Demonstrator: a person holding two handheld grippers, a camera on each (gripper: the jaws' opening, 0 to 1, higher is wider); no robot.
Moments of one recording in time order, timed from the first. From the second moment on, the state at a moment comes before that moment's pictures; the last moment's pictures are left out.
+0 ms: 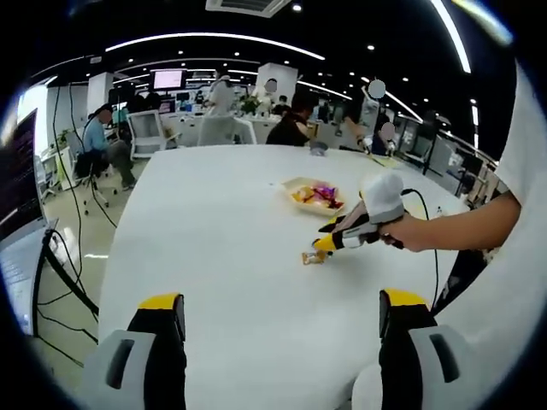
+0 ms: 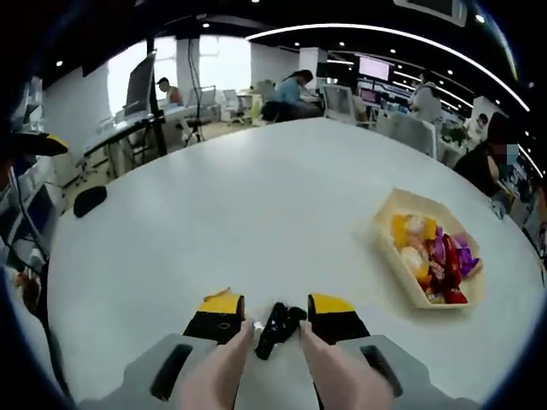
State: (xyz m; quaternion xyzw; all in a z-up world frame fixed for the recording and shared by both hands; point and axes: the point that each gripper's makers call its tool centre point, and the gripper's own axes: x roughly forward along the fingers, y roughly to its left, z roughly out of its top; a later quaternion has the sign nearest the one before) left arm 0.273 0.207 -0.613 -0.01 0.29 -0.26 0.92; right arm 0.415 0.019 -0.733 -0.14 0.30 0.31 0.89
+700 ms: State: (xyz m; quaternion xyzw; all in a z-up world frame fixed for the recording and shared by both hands) left arm 0.276 0.214 -0.604 0.00 0.28 -0.25 0.93; right arm 0.434 0.021 -0.732 -0.17 0.27 0.32 0.89
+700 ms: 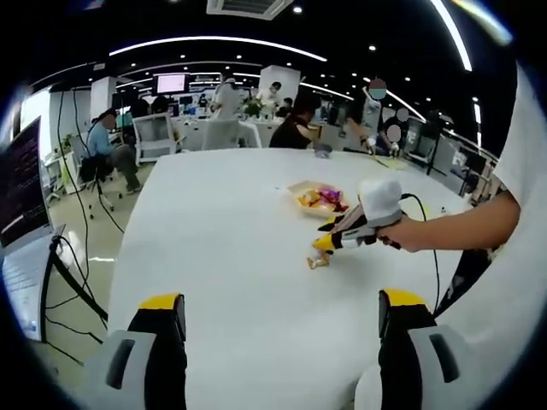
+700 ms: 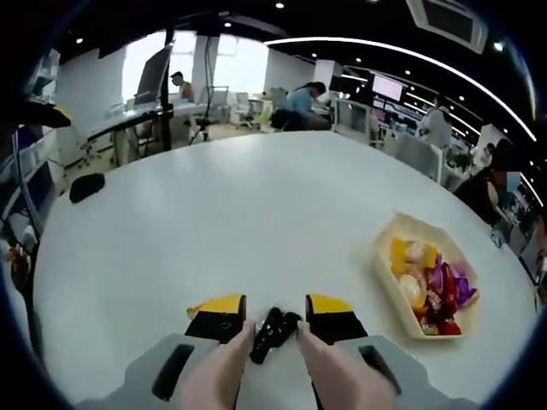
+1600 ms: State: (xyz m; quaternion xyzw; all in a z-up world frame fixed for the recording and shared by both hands) left arm 0.260 0.215 -0.606 0.00 0.28 -0.25 0.93; right arm 0.441 0.020 -0.733 -0.18 0.25 0.34 0.89
